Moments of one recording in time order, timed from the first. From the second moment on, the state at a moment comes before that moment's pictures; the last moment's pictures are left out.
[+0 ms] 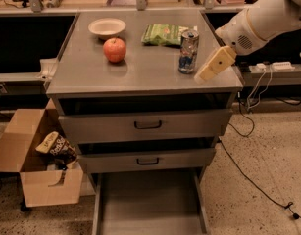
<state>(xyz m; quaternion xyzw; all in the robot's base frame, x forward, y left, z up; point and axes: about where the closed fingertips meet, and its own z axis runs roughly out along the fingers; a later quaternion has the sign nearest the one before) 0.617 -0.175 0.929 -0.51 0.79 0.09 0.33</state>
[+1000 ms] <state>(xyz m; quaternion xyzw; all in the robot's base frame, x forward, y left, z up) 0.663 -0.165 0.924 -0.48 0.78 0.13 0.38</state>
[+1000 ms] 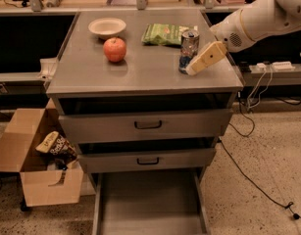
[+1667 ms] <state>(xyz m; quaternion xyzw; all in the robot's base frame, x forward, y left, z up) 0.689 -0.153 0.914 -0.47 0.77 0.13 0.40</state>
